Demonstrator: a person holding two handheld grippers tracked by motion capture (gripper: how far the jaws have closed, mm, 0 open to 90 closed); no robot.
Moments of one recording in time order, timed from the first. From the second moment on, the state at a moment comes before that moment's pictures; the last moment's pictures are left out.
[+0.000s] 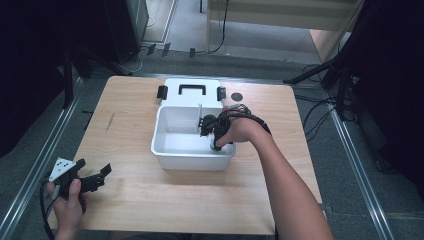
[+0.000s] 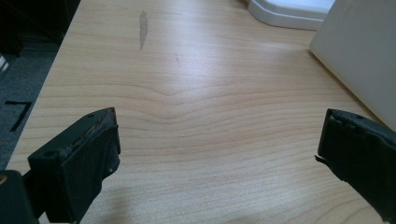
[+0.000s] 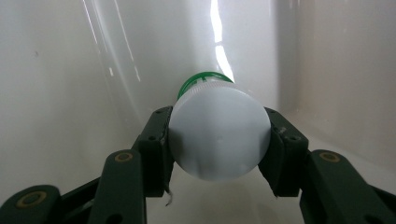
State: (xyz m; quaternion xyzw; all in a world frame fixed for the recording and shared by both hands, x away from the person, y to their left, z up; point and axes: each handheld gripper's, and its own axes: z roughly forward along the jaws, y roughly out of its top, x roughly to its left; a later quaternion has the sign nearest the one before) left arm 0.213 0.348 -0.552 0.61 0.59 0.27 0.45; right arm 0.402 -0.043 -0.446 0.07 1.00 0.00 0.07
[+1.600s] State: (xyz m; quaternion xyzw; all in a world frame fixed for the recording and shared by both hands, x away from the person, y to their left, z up) left arm 0.213 0.347 -0.553 0.61 0.59 0.27 0.45; right arm 0.402 -0.045 -0.429 0.08 0.99 0.00 0.06
